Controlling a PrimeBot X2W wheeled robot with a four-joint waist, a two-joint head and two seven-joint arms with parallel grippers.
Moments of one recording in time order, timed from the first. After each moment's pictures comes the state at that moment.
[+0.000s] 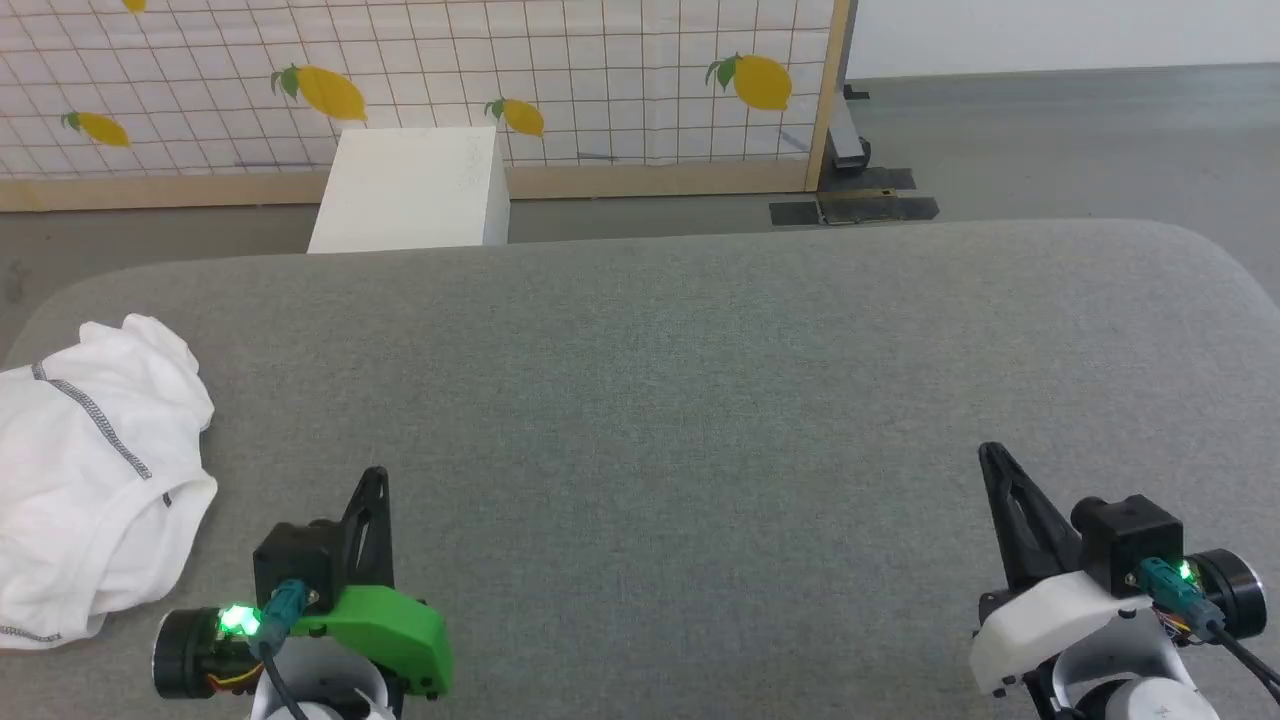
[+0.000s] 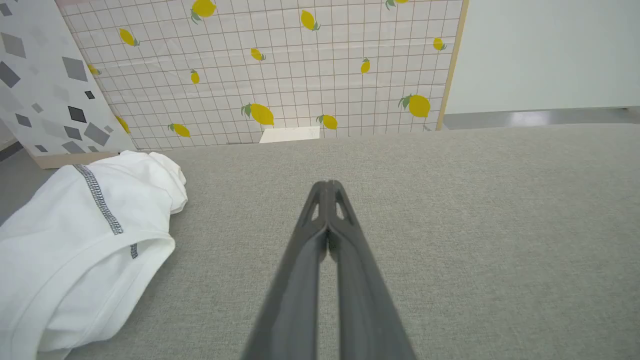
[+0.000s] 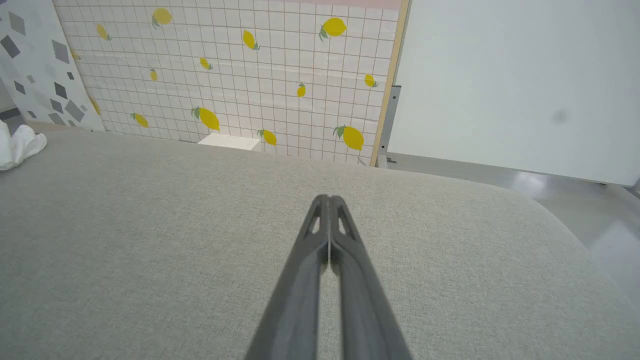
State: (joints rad) left arm 0.02 0.06 0.00 0.00 -0.01 0.00 0.00; right arm 0.02 -0.05 0.00 0.00 -0.01 0.13 0.00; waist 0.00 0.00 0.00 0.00
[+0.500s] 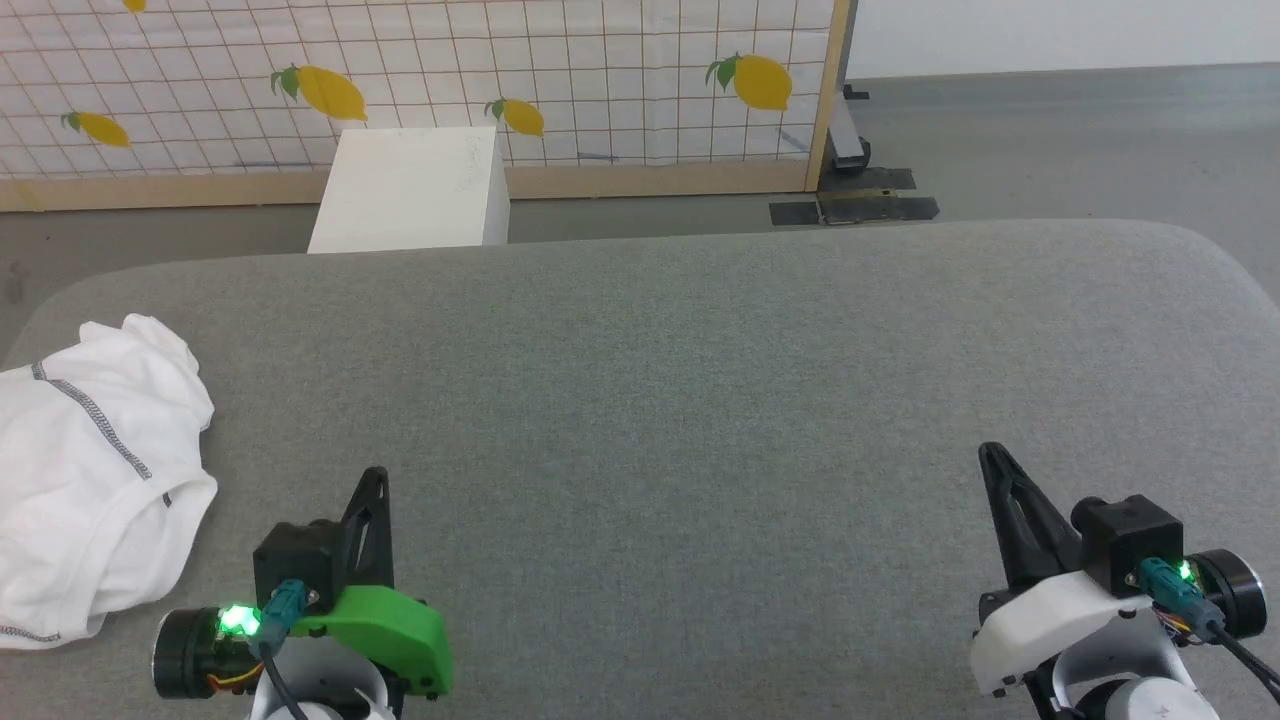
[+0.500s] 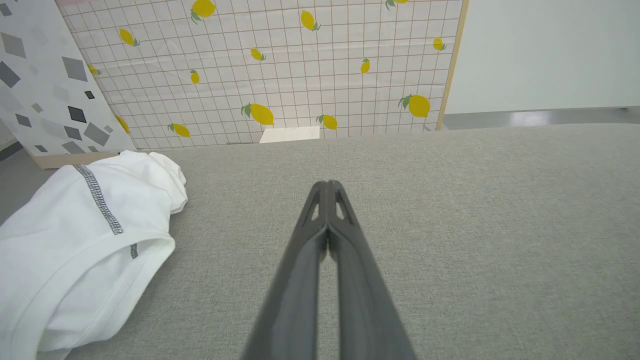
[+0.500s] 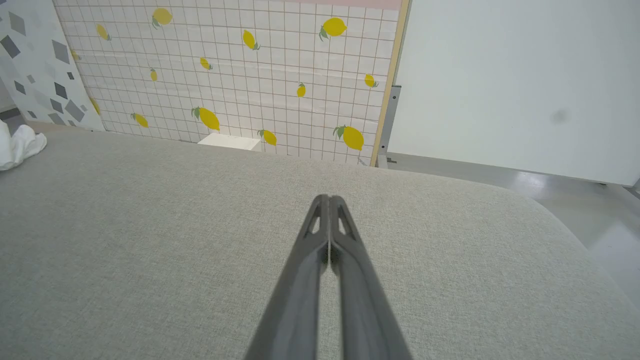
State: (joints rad) left arm 0.02 0.06 0.00 0.00 -0.01 0.00 0.00; right arm 0.02 -0.05 0.00 0.00 -0.01 0.13 0.00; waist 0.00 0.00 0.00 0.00
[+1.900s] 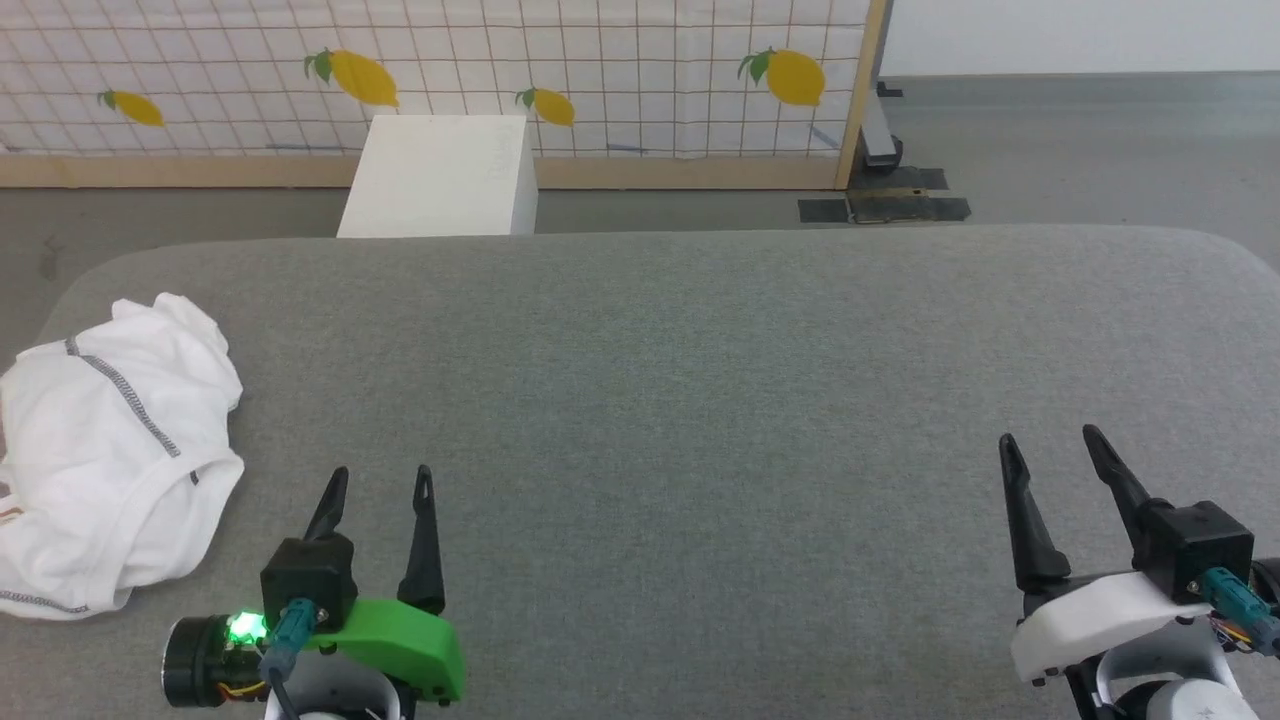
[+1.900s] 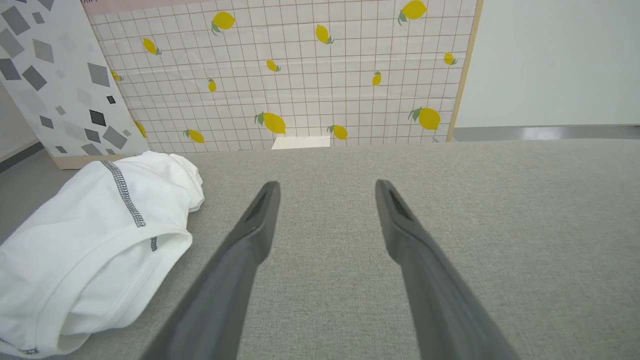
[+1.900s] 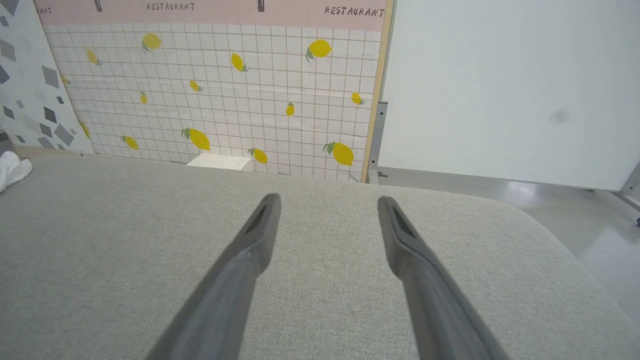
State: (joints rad) left arm 0.04 0.06 -0.03 -0.02 -0.02 0.04 -0.06; right arm 0.02 -0.05 -0.08 -0.01 0.01 0.13 -0.06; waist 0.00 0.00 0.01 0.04
